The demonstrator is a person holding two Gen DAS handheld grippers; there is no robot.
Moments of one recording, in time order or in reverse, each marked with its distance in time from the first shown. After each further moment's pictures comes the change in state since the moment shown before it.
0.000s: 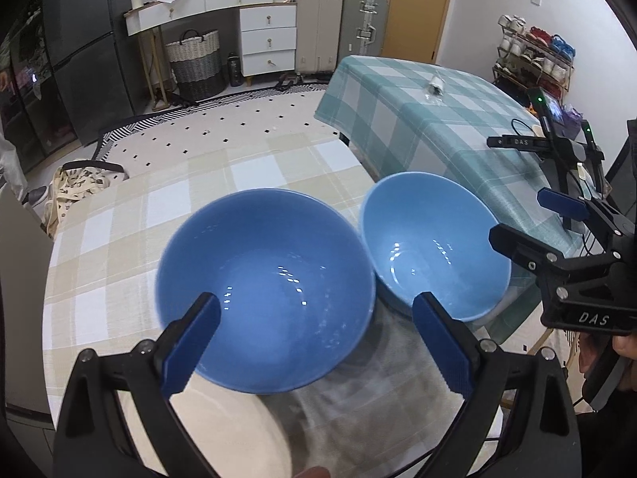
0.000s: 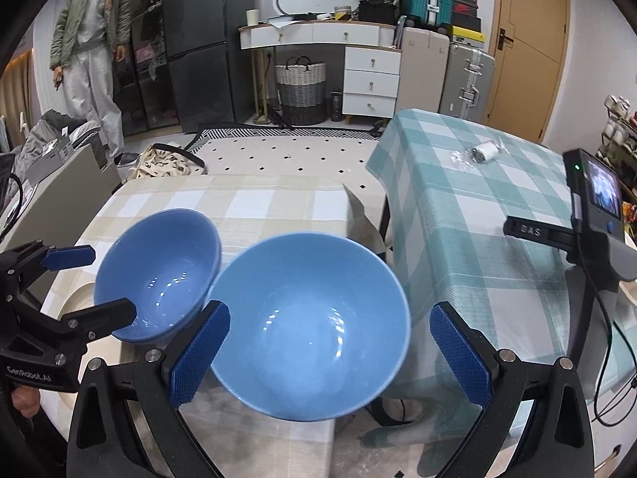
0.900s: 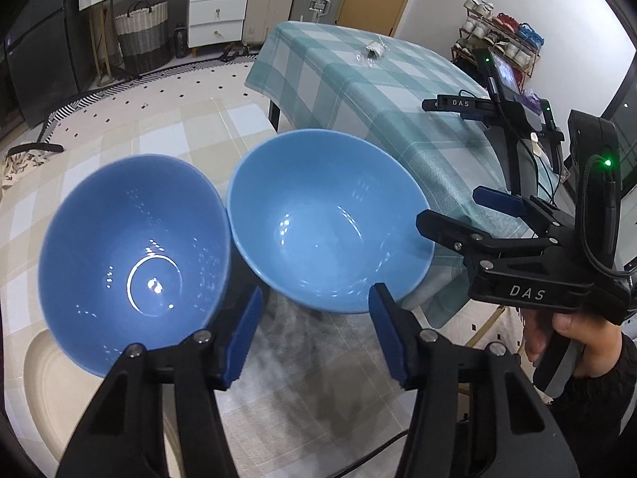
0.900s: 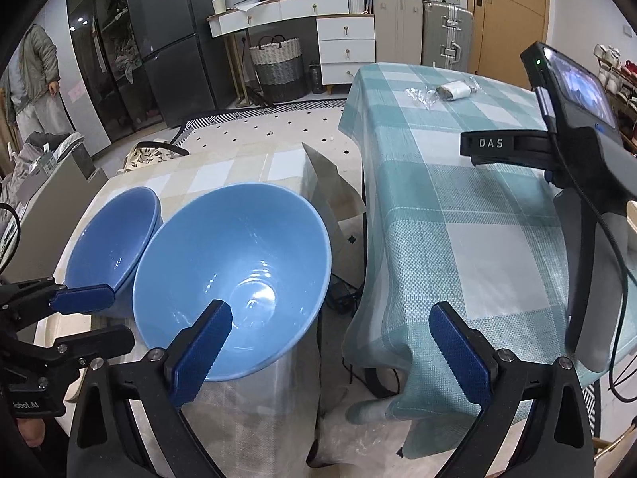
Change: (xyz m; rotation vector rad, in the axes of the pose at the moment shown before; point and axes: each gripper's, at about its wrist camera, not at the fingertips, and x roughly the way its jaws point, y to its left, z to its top) left arm 0.029 -0.063 -0.007 0.001 0.109 -0.199; right arm 0.029 -0.064 -0.034 0.103 0.102 0.040
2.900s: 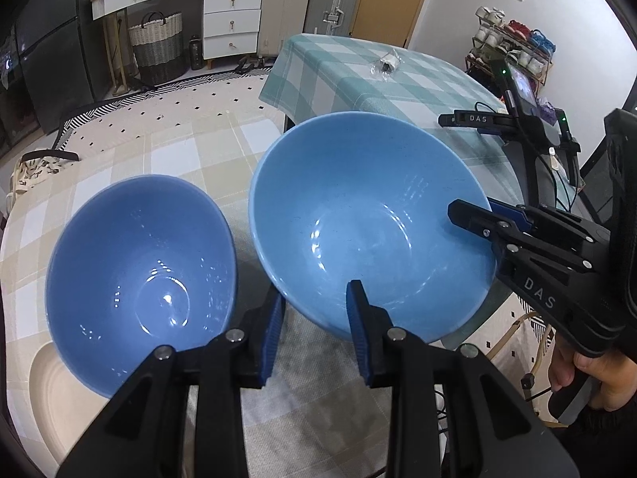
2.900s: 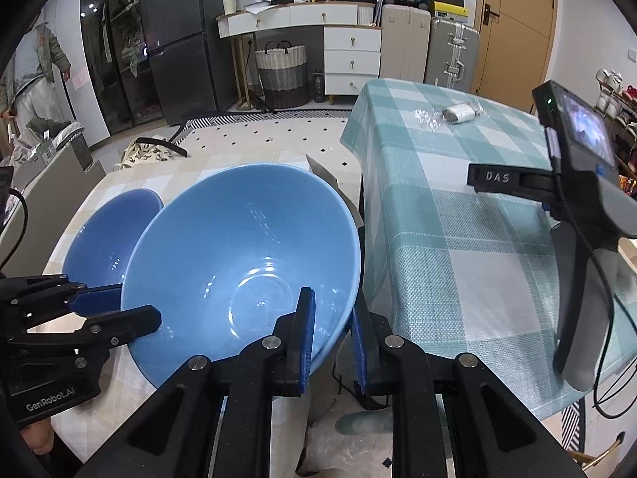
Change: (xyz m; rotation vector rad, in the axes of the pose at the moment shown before) left arm 0.002 0.000 0.012 -0.005 -0.058 0.068; right arm -0.016 0.026 0.004 -0.059 -0.053 -0.051
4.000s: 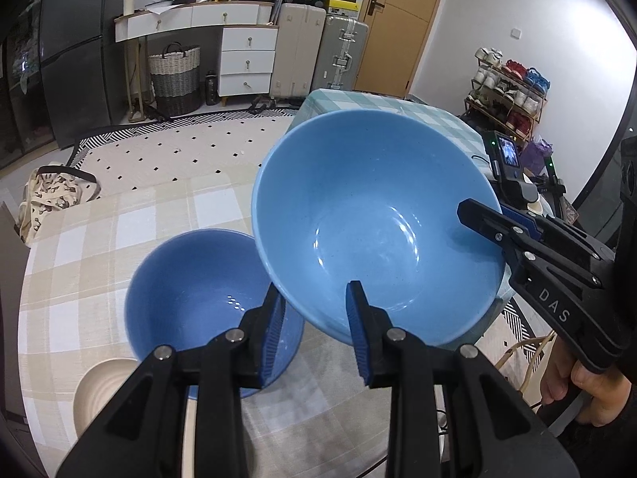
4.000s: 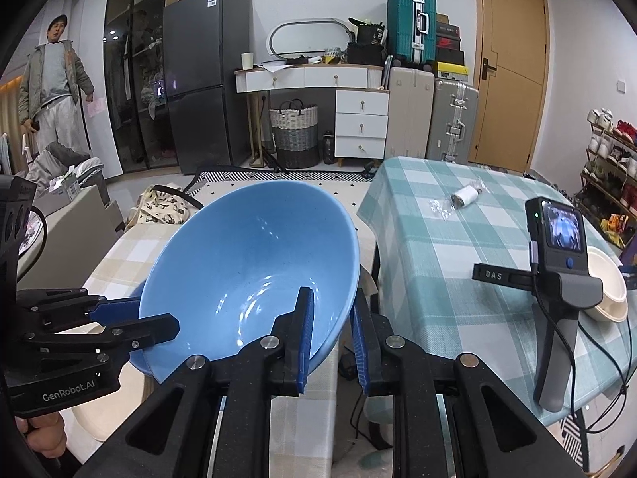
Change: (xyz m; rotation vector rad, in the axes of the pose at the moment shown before) left arm -0.075 0.039 0.010 -0.035 -0.151 0.004; right arm -0.093 0.067 0.033 -0.027 -0.212 0.009
